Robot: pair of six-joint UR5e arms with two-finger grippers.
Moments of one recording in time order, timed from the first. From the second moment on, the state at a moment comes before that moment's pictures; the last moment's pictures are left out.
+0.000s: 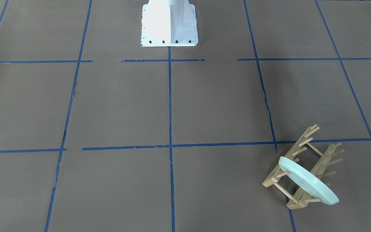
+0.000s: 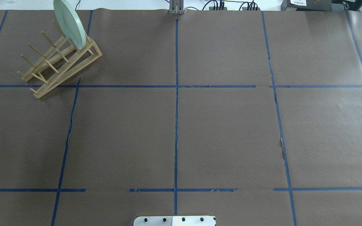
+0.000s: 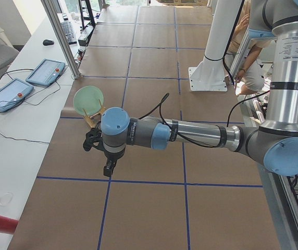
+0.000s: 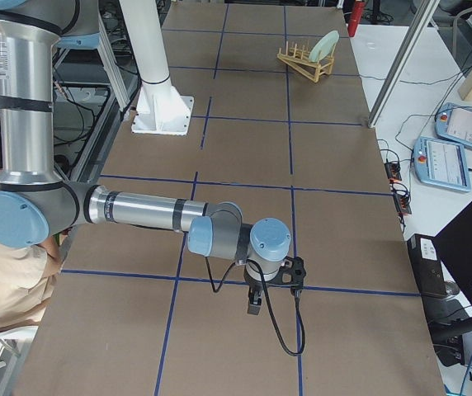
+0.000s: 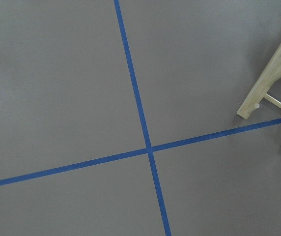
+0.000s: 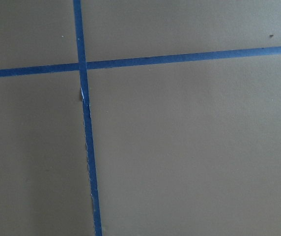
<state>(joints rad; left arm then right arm) -1.65 -1.60 -1.66 -1.64 -2.39 0.14 1.62 -1.62 1.56 -1.62 2.32 -0.02</state>
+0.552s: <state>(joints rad) -1.65 -1.62 -1.61 -1.65 -2.39 0.14 1.62 -1.62 1.56 -1.62 2.32 -0.02</state>
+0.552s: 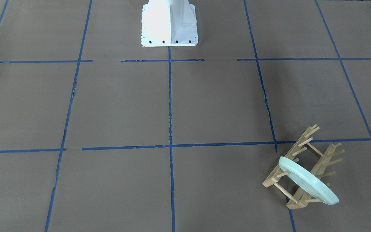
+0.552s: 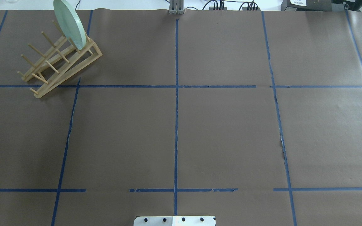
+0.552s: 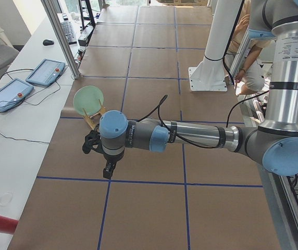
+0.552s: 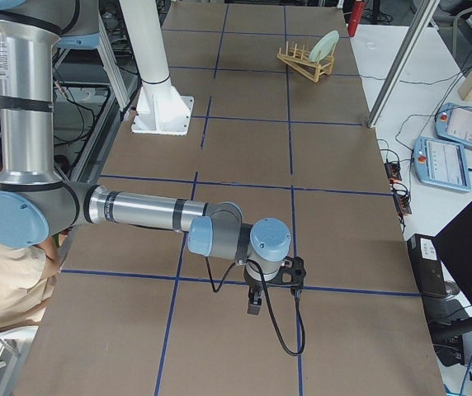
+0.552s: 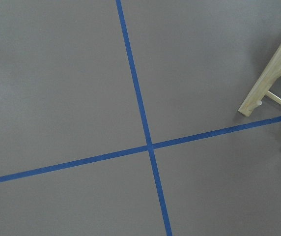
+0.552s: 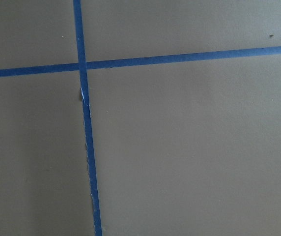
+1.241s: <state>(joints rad) -1.63 -1.68 -1.59 -1.85 -2.63 -0.08 1.62 -1.62 1.56 -1.62 2.32 -0.02</state>
